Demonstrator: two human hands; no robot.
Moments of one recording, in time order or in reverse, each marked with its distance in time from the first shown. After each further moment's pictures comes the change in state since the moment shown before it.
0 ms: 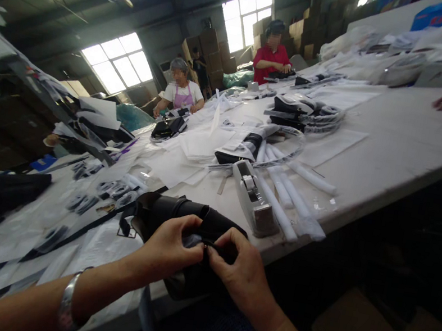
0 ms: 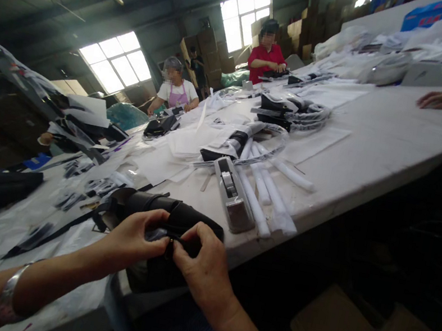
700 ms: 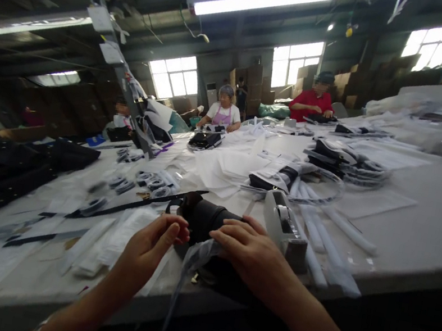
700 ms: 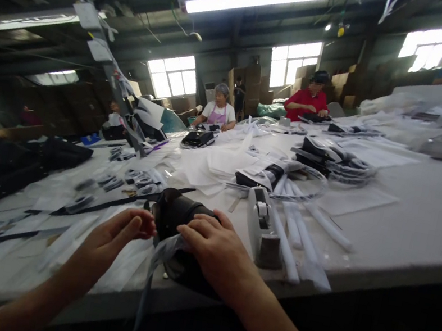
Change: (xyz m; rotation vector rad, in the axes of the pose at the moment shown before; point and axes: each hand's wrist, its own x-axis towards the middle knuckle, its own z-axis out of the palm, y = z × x) left_hand -0.092 -0.056 -0.040 -0.283 0.532 0.106; right_hand 0.040 -0.067 0.005 -0.595 -0.474 -0.861
